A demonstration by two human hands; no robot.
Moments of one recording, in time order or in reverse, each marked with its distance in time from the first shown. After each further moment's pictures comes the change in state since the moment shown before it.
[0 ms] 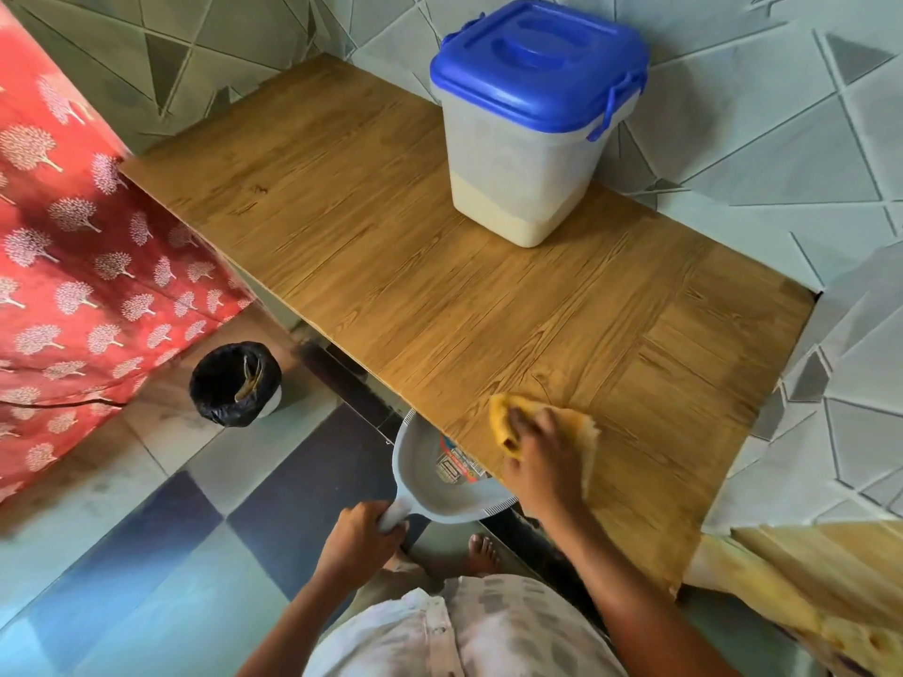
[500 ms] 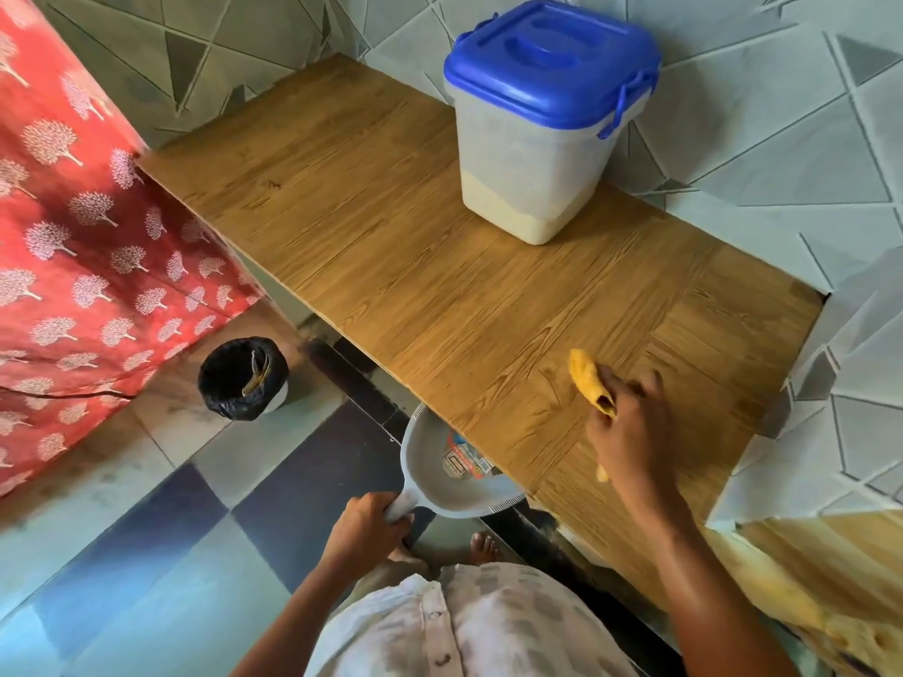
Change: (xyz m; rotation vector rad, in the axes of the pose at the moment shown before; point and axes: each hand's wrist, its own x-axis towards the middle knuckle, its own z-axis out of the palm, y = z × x) left_hand -0.002 -0.003 0.002 0.009 -0.017 -0.038; right_hand 0.002 0.042 -0.083 0.155 0.303 0.096
